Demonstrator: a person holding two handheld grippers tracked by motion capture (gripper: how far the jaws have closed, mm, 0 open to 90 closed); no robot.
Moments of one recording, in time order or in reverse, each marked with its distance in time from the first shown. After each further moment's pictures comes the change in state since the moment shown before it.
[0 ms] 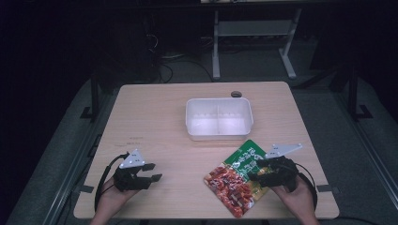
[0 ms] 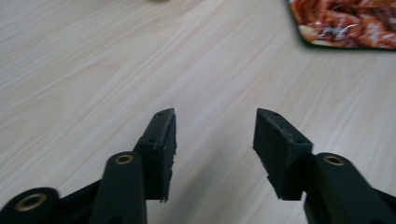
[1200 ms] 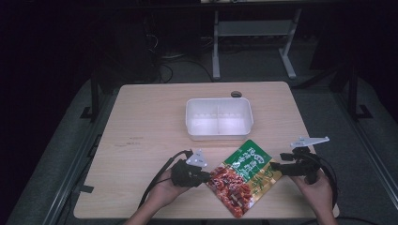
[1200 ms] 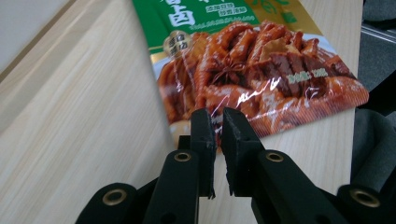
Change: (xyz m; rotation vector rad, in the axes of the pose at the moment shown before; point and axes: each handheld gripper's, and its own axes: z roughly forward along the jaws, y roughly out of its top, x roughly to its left) left arm -0.081 0.093 0.097 0.120 -0.229 0.202; right arm -0.061 -0.026 -0.026 0.005 -0.120 0.193
